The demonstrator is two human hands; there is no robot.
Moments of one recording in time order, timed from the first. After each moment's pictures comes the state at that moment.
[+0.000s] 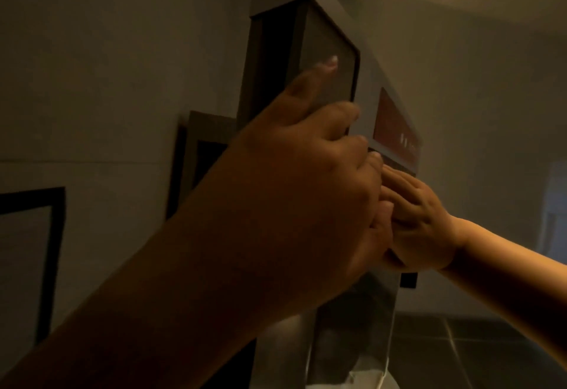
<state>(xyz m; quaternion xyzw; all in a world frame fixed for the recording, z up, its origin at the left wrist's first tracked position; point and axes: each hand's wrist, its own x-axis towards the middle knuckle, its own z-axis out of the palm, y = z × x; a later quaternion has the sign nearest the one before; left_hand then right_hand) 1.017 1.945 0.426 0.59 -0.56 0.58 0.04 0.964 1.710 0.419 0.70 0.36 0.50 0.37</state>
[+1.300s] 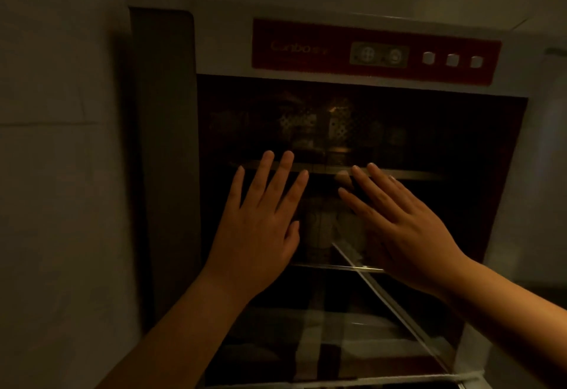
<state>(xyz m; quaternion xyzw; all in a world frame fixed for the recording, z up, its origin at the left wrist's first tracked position) 1.250 1.785 0.294 0.74 -0.45 0.49 0.10 1.112 1.585 0.302 0.87 0.01 0.37 0.31</state>
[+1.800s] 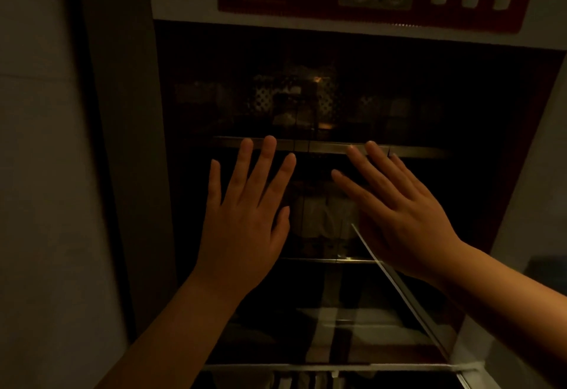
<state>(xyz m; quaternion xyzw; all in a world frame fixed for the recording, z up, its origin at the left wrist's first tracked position) 1.300 1.735 0.258 0.71 -0.47 0.48 0.20 1.151 1.548 0.280 0.85 0.02 0.42 0.31</state>
